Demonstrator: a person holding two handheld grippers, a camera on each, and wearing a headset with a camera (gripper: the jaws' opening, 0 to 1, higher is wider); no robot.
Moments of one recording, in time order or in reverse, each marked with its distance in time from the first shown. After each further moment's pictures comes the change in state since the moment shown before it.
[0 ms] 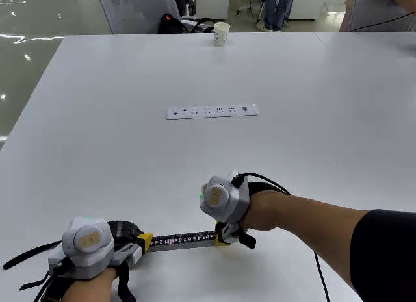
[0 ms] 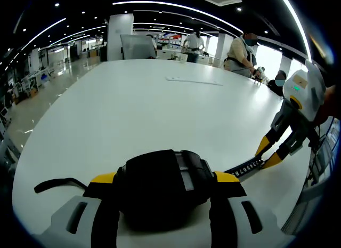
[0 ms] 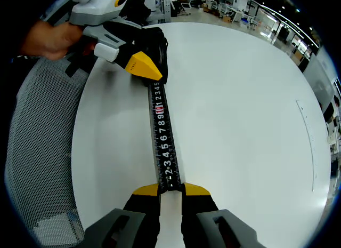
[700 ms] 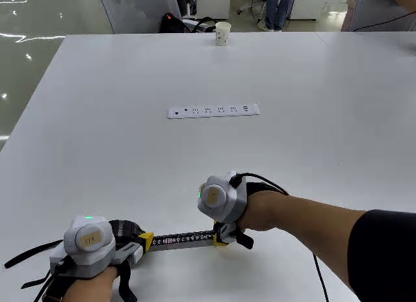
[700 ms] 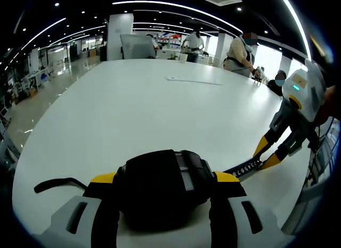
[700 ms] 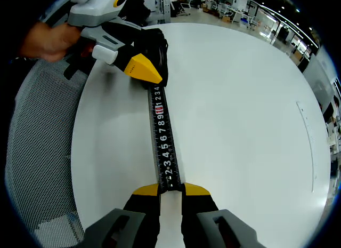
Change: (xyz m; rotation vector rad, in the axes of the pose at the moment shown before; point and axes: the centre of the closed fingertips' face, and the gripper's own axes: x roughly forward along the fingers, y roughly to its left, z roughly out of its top) left arm 0.000 0.000 0.000 -0.001 0.003 -0.004; right arm 0.002 0.001 0.005 0.000 -0.002 -0.005
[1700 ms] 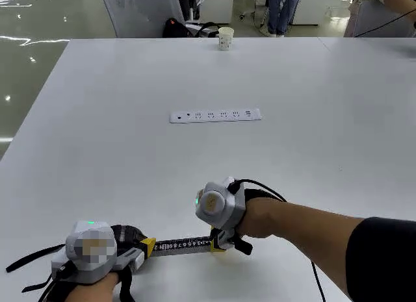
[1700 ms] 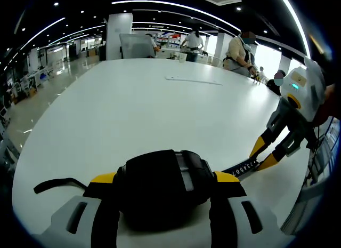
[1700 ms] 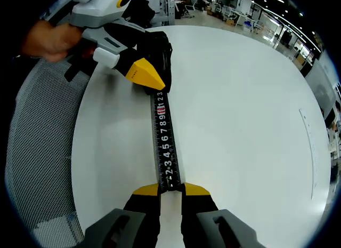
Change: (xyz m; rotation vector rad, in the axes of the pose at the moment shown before) left arm 0.001 0.001 0.000 0.002 0.005 -0.007; right arm 0.004 0.001 0.011 -0.027 -0.017 0.012
